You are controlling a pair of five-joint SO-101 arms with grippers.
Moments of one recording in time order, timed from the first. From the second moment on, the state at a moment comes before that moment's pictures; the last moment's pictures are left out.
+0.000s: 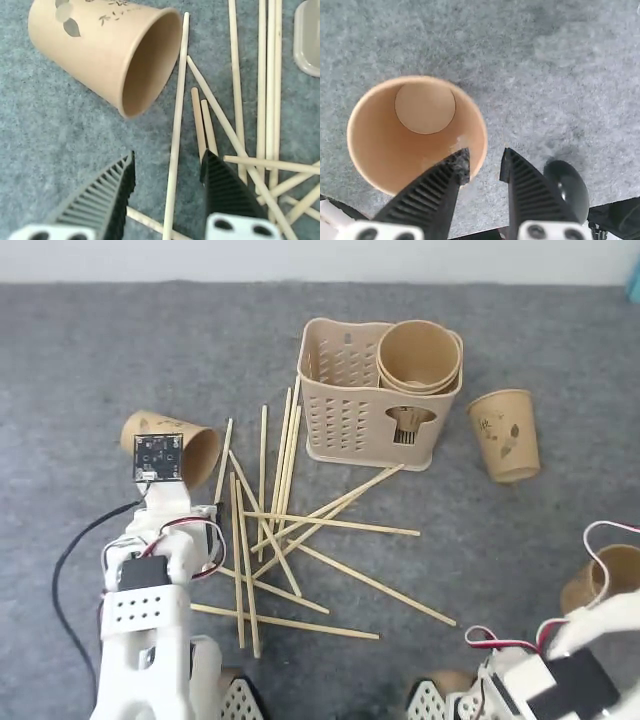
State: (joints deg) left arm -14.9 -55.3 77.2 45.1 0.0; right arm 57.8 -14.0 12.6 84.7 54.0
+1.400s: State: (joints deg) left arm -12.8 -55.3 66.9 49.0 0.0; right arm 57.8 -17.1 22.2 97.4 54.0
